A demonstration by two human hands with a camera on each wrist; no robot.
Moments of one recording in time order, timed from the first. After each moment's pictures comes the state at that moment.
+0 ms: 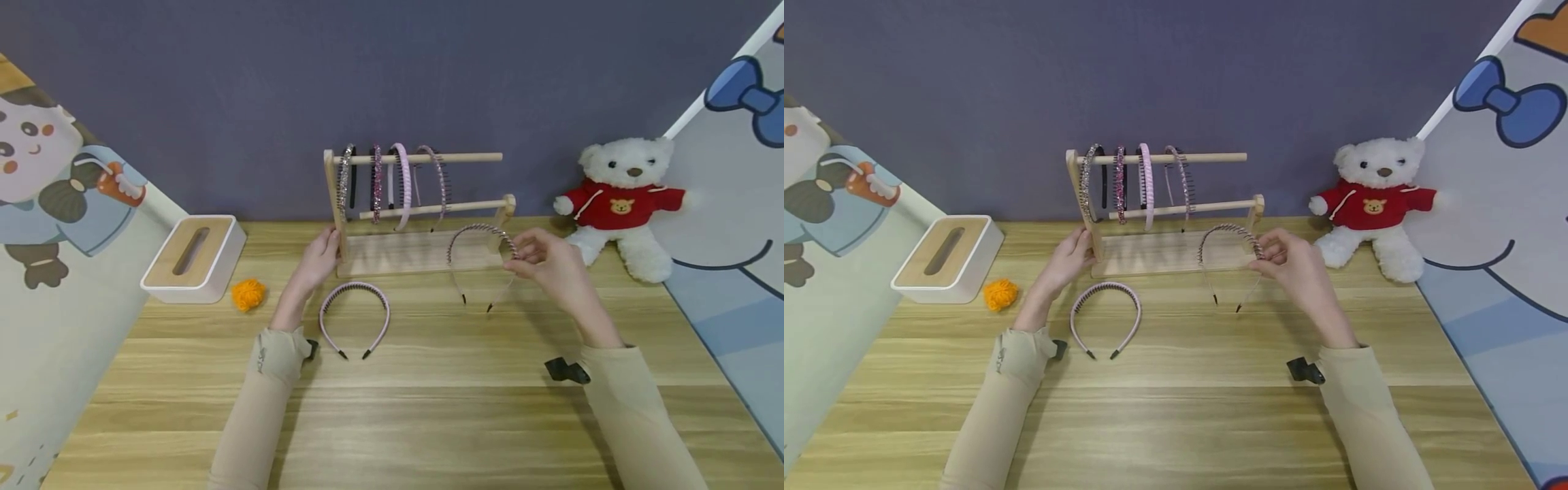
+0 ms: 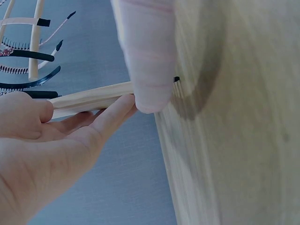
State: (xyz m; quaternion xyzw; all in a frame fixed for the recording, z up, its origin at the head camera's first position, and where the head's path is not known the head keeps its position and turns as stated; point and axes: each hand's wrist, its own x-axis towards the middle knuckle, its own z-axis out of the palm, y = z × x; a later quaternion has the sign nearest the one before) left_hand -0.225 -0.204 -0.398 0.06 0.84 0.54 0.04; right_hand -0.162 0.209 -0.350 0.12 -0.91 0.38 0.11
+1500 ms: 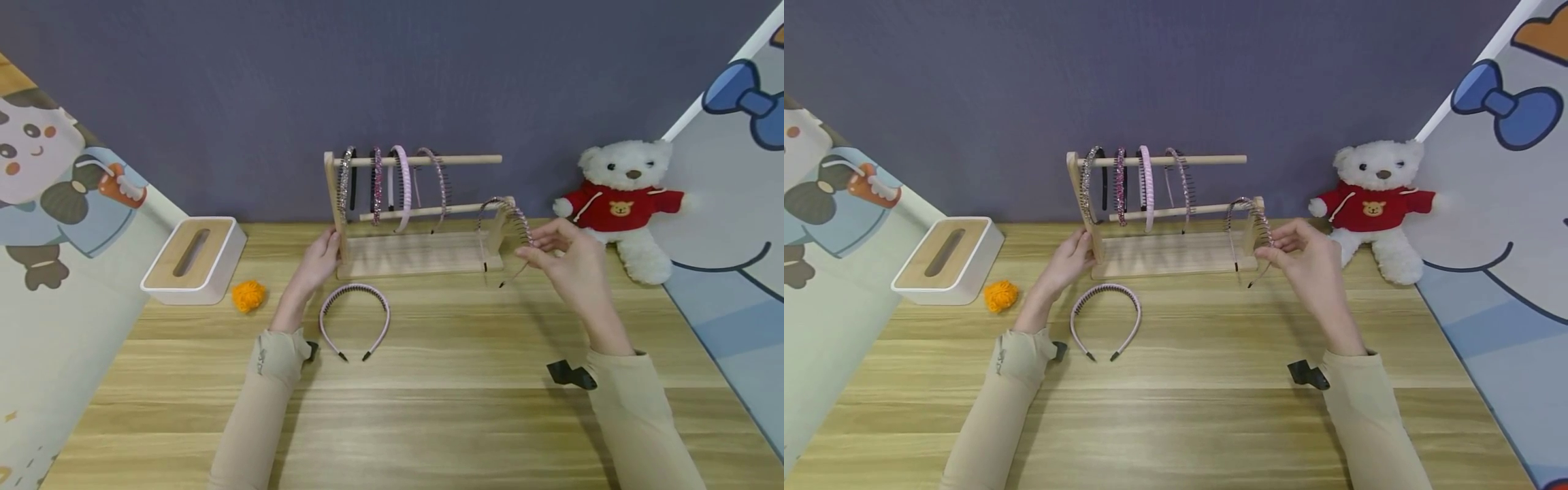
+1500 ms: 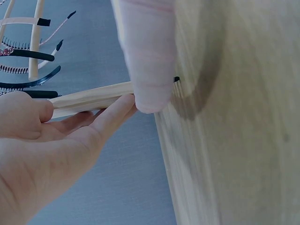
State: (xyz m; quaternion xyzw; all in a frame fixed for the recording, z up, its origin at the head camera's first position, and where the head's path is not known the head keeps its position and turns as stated) left_hand -0.224 -0.203 -0.399 0.06 0.83 0.55 0.04; right_hand -0.150 0.207 -0.334 0.09 -0.87 0.43 0.22
